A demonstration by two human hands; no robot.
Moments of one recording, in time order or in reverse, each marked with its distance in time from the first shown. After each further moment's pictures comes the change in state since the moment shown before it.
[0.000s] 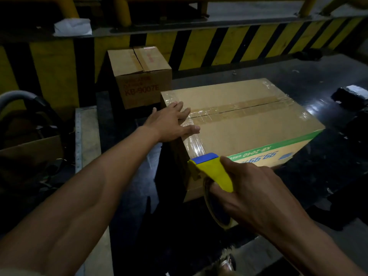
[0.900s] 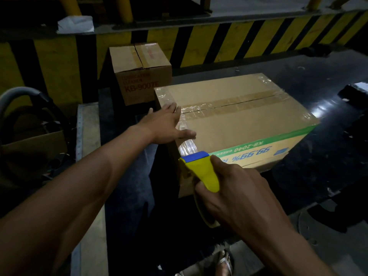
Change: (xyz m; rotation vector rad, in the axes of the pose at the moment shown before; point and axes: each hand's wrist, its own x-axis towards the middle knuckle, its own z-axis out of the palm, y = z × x) left_hand -0.026 0.029 -0.011 0.075 -0.106 -0.065; right_hand -0.008 0.016 0.012 0.068 0.030 0.002
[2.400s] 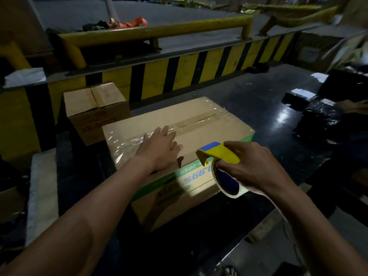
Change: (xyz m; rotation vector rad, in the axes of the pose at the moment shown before) left_hand 0.051 0.131 0.003 -0.012 0.119 0.112; right_hand 0.029 0.153 -0.079 0.098 0.133 0.257
